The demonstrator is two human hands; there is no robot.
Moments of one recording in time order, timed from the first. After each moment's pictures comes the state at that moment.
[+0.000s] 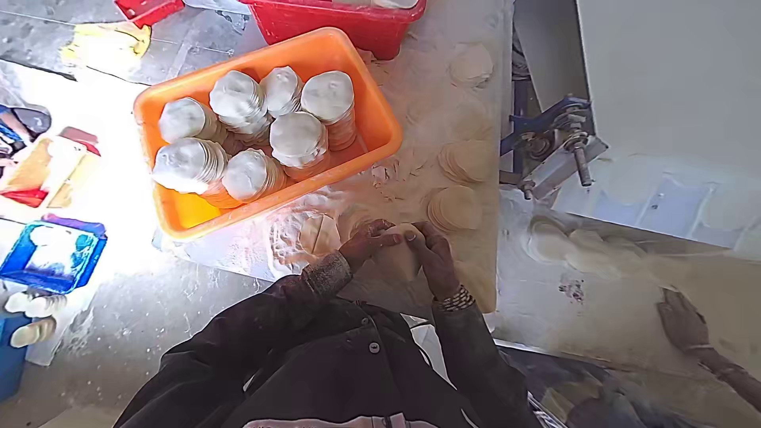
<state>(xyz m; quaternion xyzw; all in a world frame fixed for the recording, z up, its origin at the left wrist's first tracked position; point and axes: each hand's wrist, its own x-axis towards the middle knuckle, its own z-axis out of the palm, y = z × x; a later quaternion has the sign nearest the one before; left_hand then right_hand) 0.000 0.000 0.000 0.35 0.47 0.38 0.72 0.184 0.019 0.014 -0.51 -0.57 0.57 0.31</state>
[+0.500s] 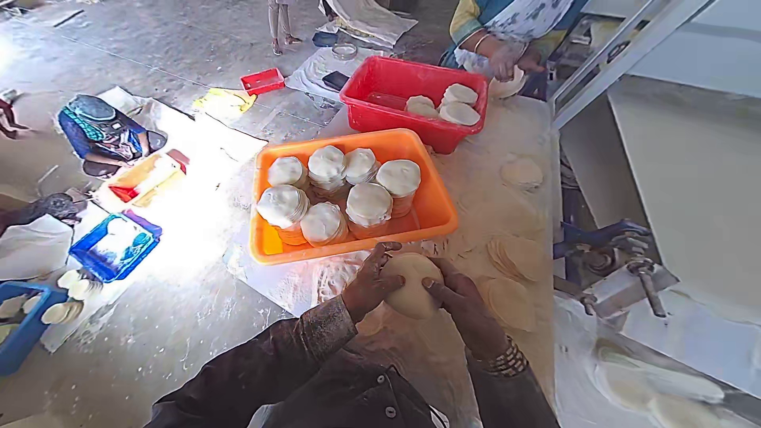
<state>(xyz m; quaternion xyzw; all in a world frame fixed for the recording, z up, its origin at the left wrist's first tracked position) -0.084 -0.022 0.093 0.38 0.51 0.52 0.57 0.103 0.052 0.109 -0.42 -0.59 0.66 0.21</state>
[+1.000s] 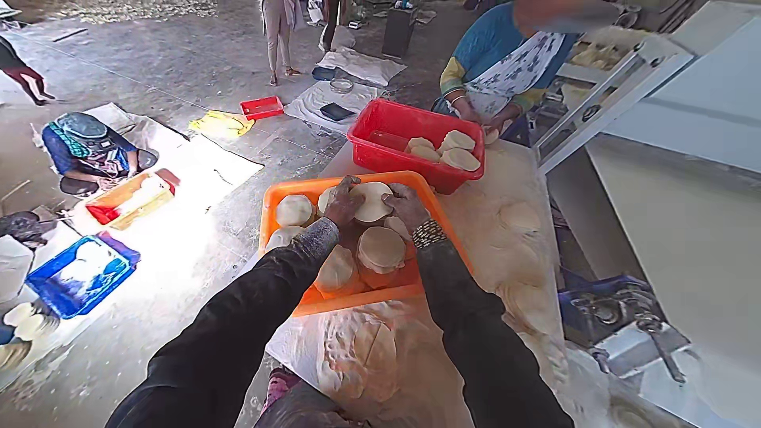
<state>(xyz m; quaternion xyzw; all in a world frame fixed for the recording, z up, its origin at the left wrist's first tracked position) -0.270 0.130 0.129 0.44 0.70 0.47 0.29 -0.119 0.218 0.143 -0.41 -0.69 0.55 0.22</state>
